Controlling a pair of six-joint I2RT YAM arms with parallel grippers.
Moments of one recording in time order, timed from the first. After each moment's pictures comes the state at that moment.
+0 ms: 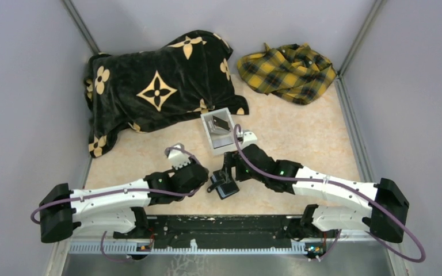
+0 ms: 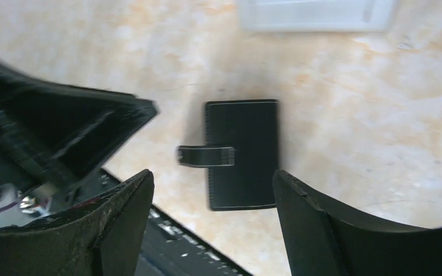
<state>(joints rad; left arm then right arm) -1.19 1.05 0.56 -0.40 -0.71 -1.38 1.10 1.12 0.77 -0.29 0.24 0.68</state>
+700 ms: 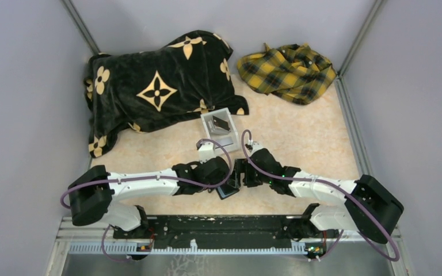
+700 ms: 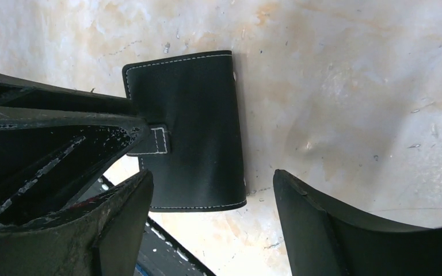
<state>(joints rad) -1.17 1.42 0.79 -0.29 -0.51 -1.06 0.85 1.19 0.45 0.02 -0.09 0.72</state>
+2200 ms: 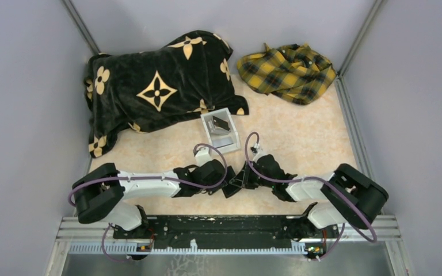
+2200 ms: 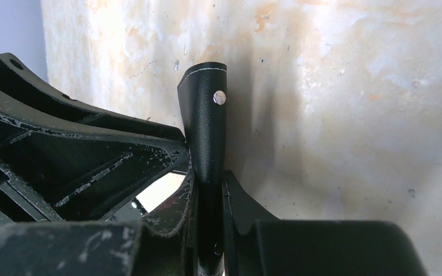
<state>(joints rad) -1.13 1.47 0.65 -0.11 -0.40 -1.18 0.81 1.40 0.24 0.61 -0.22 0.92</state>
